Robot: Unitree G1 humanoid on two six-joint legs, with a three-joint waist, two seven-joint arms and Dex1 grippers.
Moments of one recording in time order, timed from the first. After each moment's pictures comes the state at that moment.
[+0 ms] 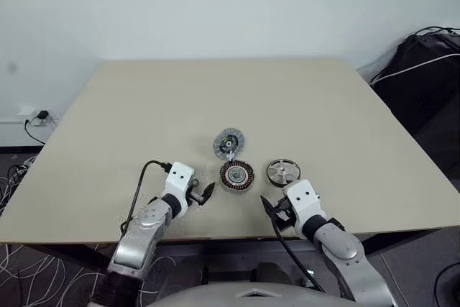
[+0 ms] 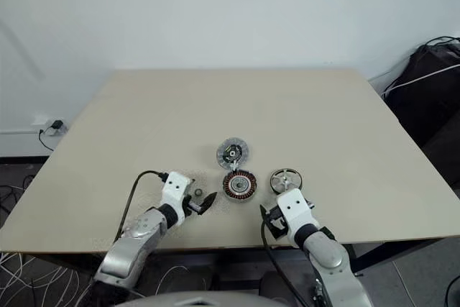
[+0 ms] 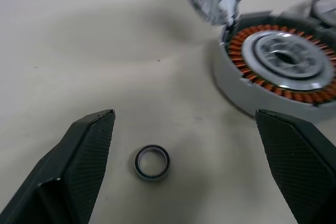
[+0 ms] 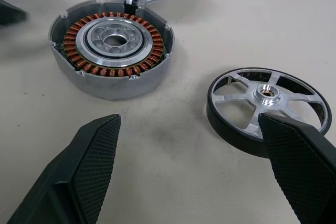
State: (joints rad) left arm 0.05 0.20 -0.21 -0.05 -0.05 0.36 -0.36; right arm 0.36 -0.31 0.17 -0.47 -0.06 0.45 0.32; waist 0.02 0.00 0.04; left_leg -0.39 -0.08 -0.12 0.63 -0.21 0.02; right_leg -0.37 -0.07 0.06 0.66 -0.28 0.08
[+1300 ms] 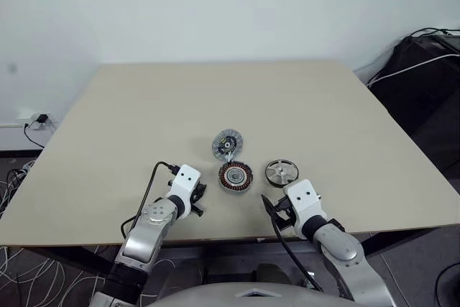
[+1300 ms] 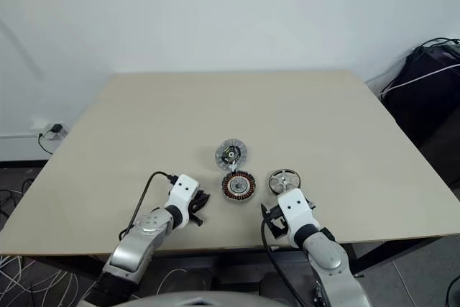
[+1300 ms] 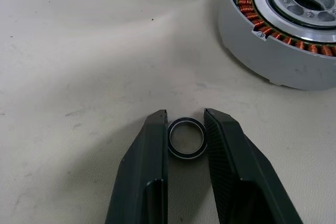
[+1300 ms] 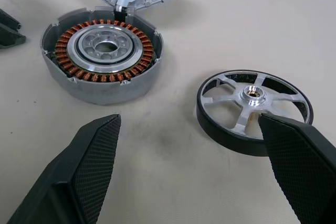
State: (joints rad) left arm 0.03 0.21 -0.25 -0.03 0.02 0.47 -0.35; right arm 0.37 -0.30 0.17 -0.49 -0.05 0.45 0.28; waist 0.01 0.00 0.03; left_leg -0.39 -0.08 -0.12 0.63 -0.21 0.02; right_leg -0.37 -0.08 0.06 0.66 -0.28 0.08
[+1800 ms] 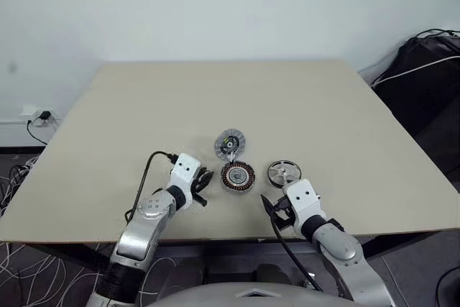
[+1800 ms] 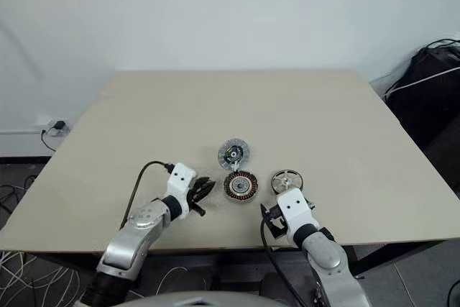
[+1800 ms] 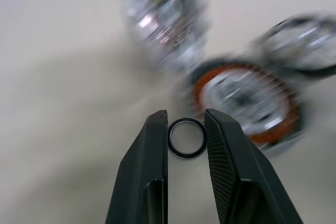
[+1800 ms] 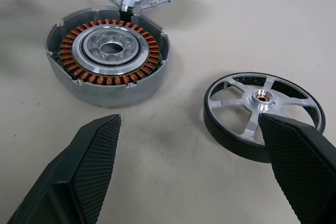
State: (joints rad) left arm 0.02 0.20 -0.23 -0.18 -0.10 0.43 -0.49; right arm 0.36 -0.30 0.17 -0.49 -0.06 0.46 0.28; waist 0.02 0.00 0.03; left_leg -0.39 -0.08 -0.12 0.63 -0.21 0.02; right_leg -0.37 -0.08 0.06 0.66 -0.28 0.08
